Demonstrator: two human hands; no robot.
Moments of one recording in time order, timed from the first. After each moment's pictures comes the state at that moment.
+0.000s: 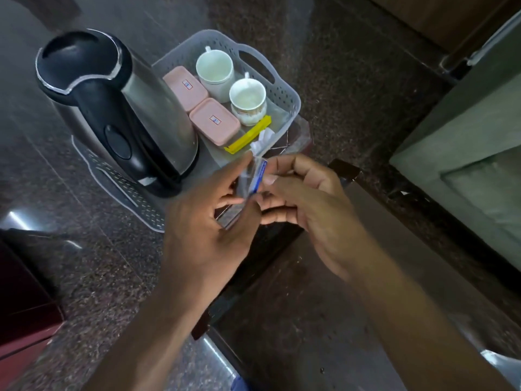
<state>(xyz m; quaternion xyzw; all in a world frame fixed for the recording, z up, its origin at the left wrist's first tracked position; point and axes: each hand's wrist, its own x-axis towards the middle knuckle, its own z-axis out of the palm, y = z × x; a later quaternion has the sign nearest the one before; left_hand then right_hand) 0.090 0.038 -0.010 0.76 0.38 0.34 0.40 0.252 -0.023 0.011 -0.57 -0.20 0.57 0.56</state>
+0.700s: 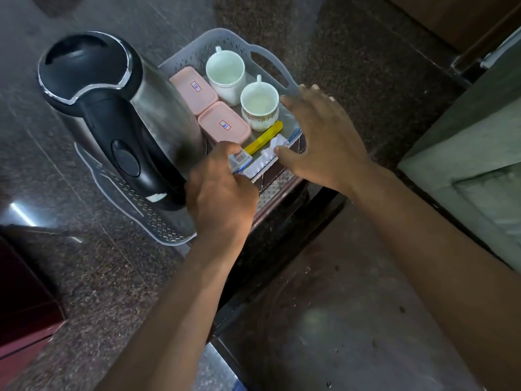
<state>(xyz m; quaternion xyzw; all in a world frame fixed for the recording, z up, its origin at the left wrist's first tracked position) 0.142 0.098 -0.037 0.70 0.63 0.18 0.28 0.323 0.073 -0.027 -0.79 -0.59 0.13 0.11</state>
